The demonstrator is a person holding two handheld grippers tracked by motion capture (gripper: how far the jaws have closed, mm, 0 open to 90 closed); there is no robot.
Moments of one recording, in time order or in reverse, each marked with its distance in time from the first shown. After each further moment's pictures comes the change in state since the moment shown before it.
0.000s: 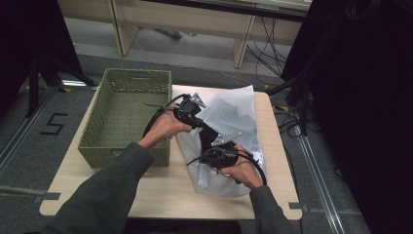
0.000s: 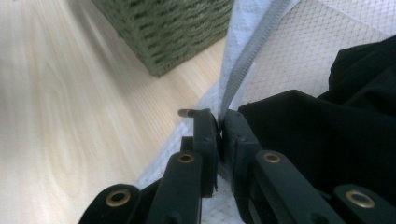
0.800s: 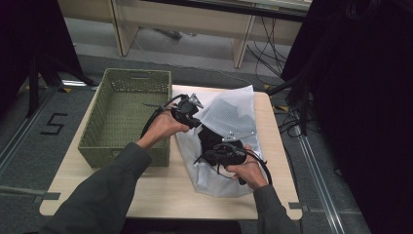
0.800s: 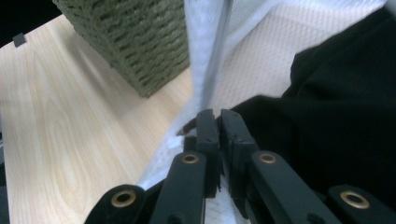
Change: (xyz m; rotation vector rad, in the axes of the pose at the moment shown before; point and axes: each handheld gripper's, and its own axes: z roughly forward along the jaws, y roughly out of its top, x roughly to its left) left arm 0.000 -0.005 0.003 0.023 0.013 0.001; right arm -0.008 -0.005 -0.021 -0.082 -0.021 0.118
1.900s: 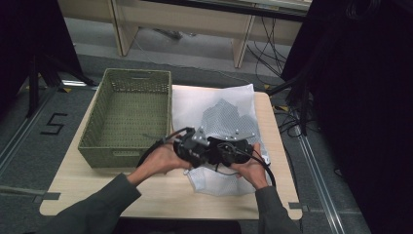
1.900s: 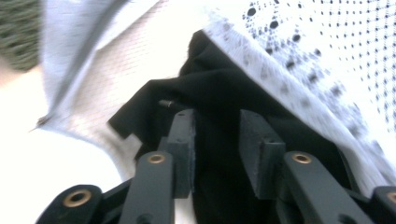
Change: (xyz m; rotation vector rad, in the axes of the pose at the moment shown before) left arm -0.094 -0.050 -0.014 0.028 -0.118 0.116; right arm -0.007 -0.004 -0.013 0.076 -0.369 -0.098
